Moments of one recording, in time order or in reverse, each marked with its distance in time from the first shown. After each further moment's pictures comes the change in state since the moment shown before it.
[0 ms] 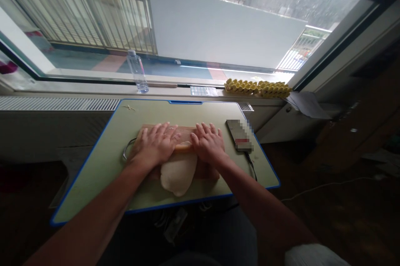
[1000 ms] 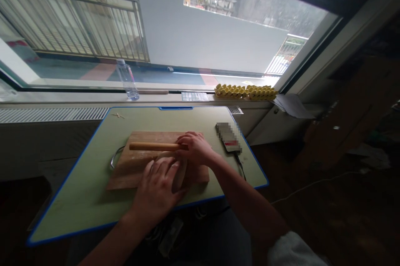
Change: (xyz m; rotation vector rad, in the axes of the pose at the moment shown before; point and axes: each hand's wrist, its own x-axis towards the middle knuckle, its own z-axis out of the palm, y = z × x) left_hand -0.103 0.041 0.023 -0.084 0.393 0.386; right_hand 0.017 0.020 -0.005 0.348 -0.043 -0.464
